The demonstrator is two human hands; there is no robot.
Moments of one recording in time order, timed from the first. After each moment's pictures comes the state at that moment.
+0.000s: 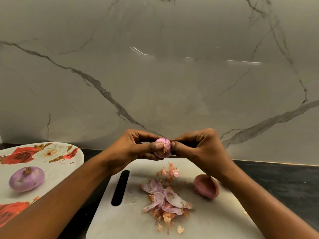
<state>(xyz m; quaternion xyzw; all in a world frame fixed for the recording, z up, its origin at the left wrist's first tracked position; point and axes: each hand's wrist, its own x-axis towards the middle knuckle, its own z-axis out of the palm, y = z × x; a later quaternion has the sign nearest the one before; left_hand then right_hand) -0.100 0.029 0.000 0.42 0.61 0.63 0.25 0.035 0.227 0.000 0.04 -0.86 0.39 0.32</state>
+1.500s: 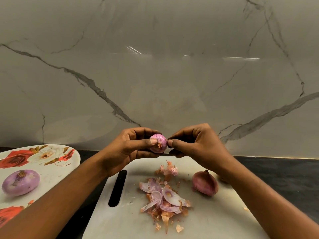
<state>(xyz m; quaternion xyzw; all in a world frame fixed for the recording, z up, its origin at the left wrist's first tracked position) -0.106 0.034 -0.006 0.39 0.57 0.67 0.28 0.035 0.228 0.006 -0.01 -0.85 0.46 0.25</state>
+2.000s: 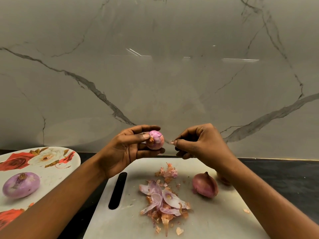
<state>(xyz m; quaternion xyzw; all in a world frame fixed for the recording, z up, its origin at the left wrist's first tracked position) -0.113 0.032 -0.005 0.37 0.49 0.71 0.34 0.036 0.234 0.010 -0.06 -0.84 0.47 0.26</state>
